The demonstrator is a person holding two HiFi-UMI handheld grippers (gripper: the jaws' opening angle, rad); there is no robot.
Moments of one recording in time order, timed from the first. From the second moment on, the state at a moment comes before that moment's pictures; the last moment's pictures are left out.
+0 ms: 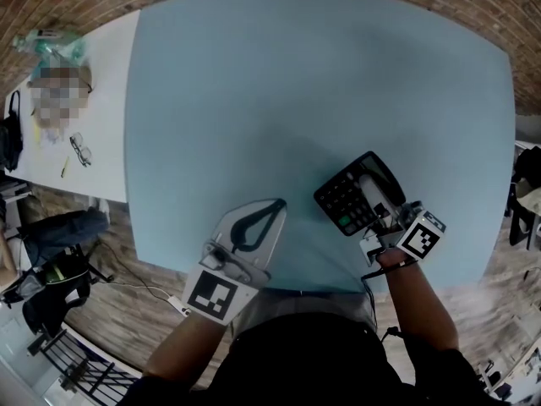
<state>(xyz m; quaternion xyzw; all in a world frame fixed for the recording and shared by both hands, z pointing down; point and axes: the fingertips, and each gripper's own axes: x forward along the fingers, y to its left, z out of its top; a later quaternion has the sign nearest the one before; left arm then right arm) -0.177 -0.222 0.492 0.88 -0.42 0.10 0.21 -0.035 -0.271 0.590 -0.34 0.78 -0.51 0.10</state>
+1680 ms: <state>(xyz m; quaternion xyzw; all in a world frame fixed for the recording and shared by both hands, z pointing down) -0.186 -0.181 0.488 0.86 -0.45 0.12 0.21 -0.024 -0.268 0.636 -0.42 0.74 -0.52 -0.03</state>
